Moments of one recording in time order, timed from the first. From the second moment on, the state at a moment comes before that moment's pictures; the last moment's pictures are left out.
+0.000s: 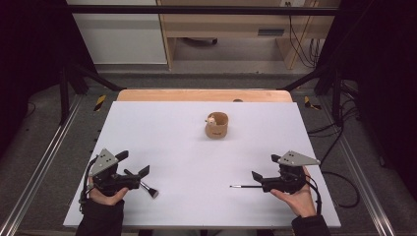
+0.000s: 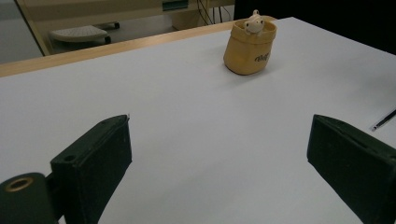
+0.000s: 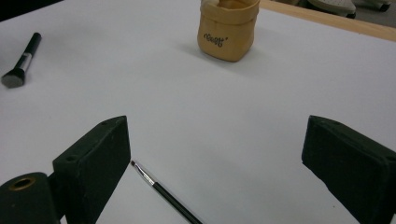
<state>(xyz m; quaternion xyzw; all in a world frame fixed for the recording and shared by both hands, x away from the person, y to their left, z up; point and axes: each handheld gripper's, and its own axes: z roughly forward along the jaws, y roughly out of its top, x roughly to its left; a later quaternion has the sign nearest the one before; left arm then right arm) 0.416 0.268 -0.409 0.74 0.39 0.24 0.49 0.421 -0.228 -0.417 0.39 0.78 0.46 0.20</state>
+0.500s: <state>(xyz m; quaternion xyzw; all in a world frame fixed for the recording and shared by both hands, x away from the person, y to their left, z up) 0.416 0.265 -0.409 0.74 0.39 0.24 0.50 0.415 -0.216 -0.439 0.39 0.81 0.40 0.17</state>
